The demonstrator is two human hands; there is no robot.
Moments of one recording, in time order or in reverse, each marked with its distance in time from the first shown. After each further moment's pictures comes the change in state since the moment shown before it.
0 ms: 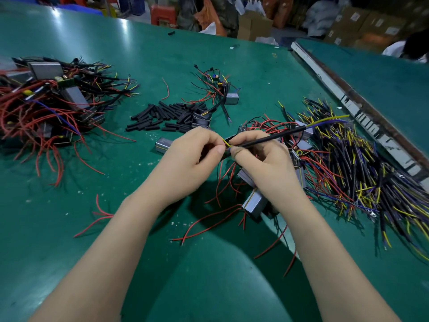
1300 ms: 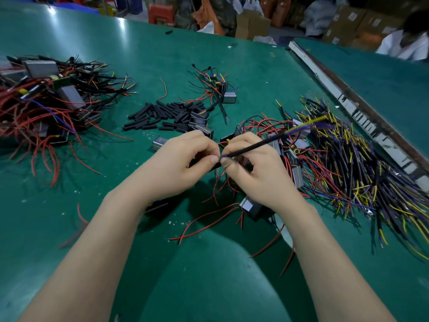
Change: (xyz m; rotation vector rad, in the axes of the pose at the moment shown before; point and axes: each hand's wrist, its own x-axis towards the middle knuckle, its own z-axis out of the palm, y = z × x) left_hand -0.001 -0.007 -0.013 0.071 -0.183 0.117; right_hand -0.001 0.004 -0.007 -0.422 -0.166 -0.373
